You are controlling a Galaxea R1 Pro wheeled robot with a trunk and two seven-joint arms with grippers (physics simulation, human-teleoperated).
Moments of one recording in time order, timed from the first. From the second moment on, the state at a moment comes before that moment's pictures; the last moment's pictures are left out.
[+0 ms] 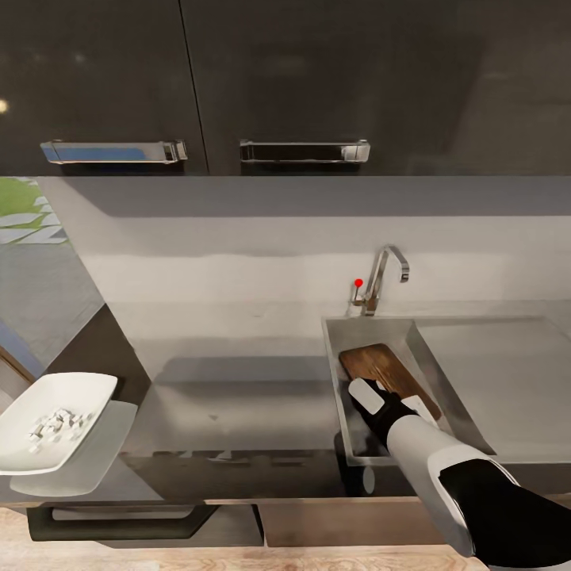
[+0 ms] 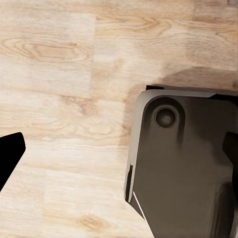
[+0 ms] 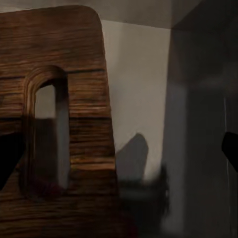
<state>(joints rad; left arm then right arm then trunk) 0.24 0.11 -0.04 -0.67 0.19 -0.17 0.06 -0.99 0.10 0.23 -0.26 -0.99 -0.40 -1.15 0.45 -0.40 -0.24</state>
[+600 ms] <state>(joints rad) 0.24 0.11 -0.04 -0.67 0.19 -0.17 0.06 -0.99 0.11 0.43 -0.88 -0.88 -0.12 -1.47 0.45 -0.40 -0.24</state>
